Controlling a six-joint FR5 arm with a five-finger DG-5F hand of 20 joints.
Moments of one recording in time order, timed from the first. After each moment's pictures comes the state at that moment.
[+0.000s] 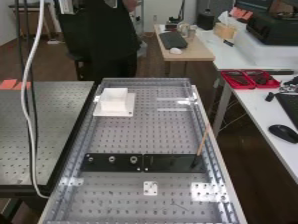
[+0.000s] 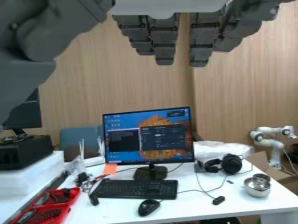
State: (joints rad) arm 1.57 -1.56 -1.59 -3.12 -1.58 -0.70
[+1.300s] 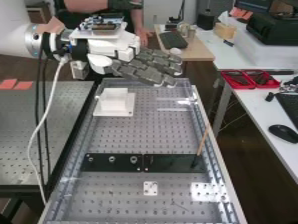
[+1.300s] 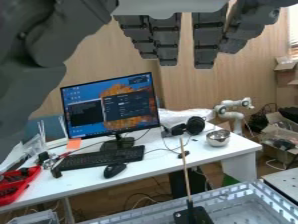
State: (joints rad) arm 1.53 -1.66 -1.85 -2.83 -1.44 -0.63
